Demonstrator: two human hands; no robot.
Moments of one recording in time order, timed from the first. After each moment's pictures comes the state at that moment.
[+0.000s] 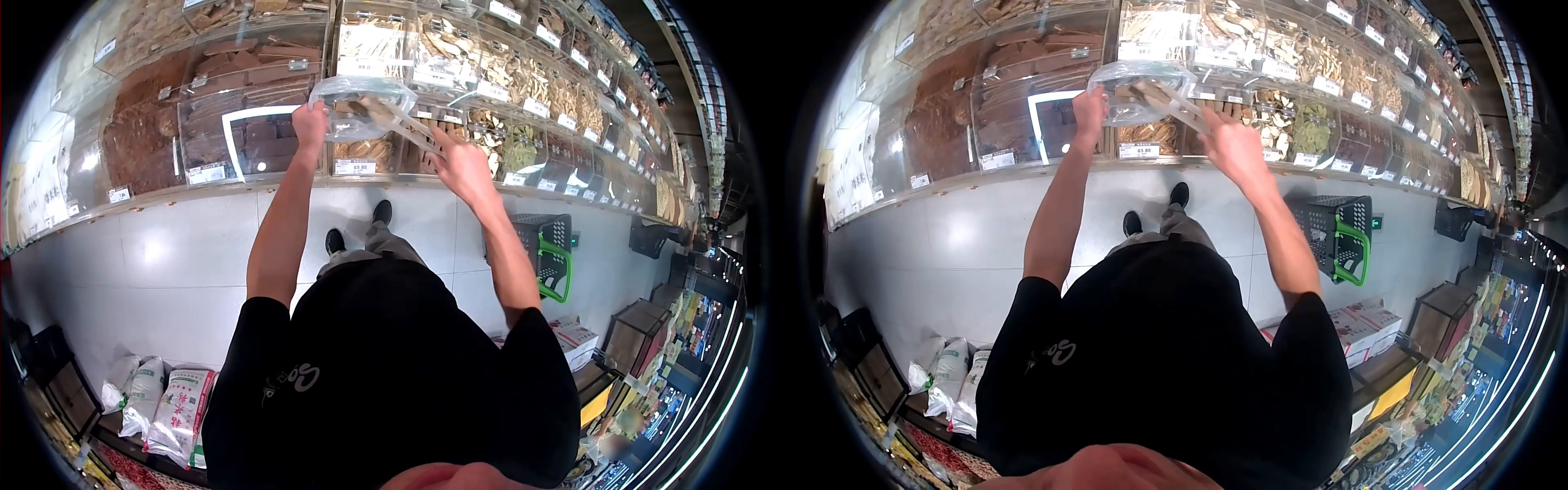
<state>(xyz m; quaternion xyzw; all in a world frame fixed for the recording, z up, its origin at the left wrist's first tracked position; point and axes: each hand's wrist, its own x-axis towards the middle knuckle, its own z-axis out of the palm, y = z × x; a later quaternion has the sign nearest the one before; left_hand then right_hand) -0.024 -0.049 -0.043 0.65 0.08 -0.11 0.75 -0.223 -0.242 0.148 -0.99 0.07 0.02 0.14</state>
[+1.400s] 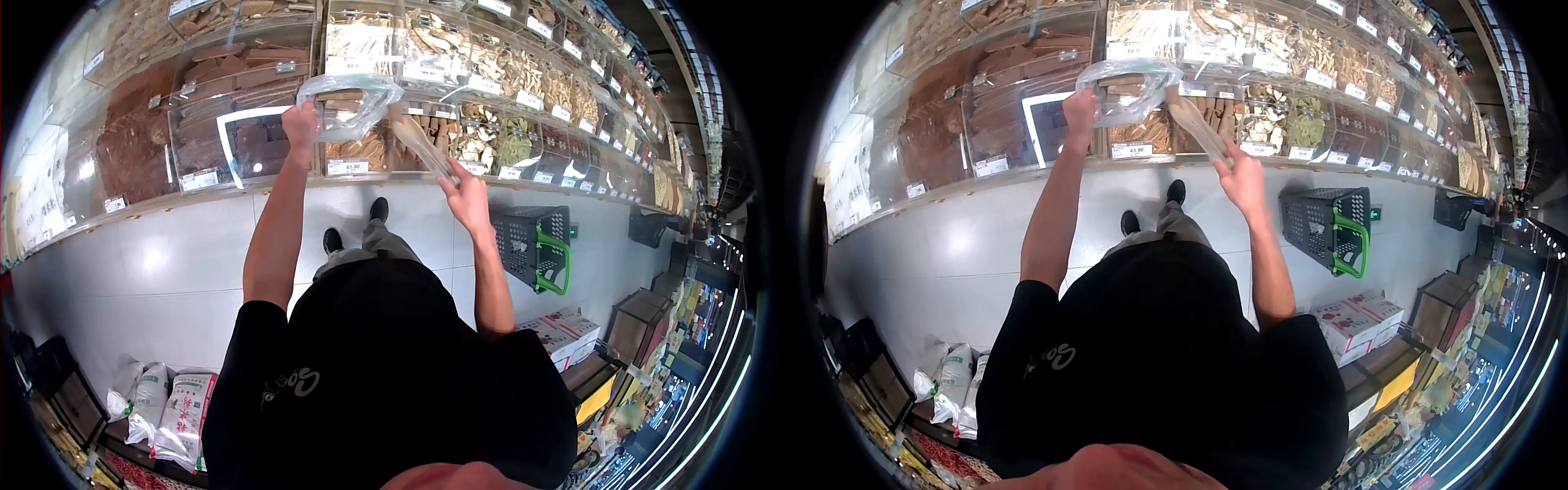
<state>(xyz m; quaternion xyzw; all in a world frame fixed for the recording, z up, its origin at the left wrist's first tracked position) -0.022 -0.050 -0.048 0.62 0.10 -0.11 0.77 -0.284 -0.252 0.112 -0.91 0.28 0.00 0.32</state>
